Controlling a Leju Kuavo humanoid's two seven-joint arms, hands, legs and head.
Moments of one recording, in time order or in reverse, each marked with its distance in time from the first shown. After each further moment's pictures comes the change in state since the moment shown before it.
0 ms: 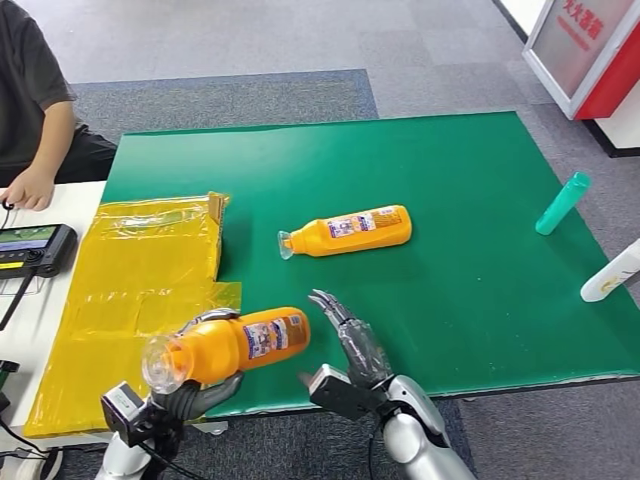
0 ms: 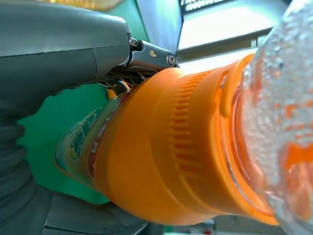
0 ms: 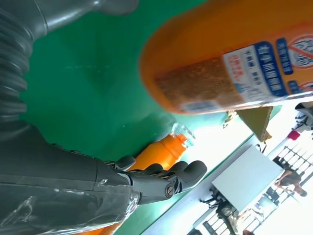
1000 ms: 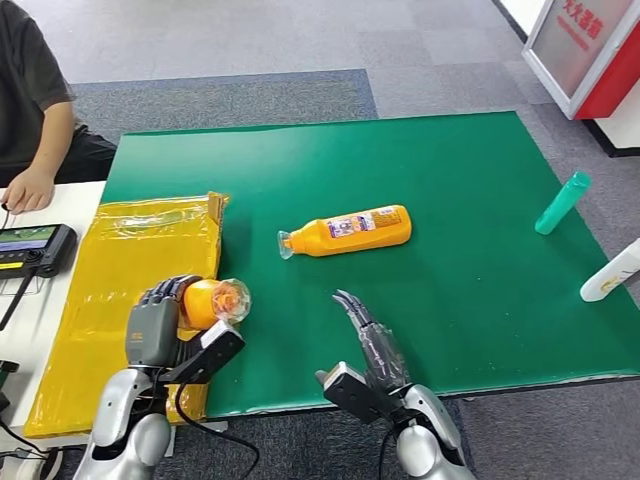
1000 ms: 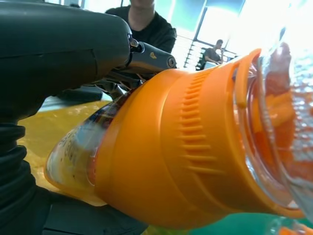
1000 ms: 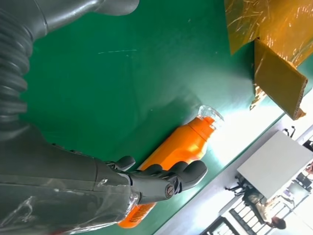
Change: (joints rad) left arm -0.071 0.002 -0.006 -0.068 -0.985 0.552 0.713; right arm 0.096 0.018 -0.096 -0.128 0.066 0.022 0.075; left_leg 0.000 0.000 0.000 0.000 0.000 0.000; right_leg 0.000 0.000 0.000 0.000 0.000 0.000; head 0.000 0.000
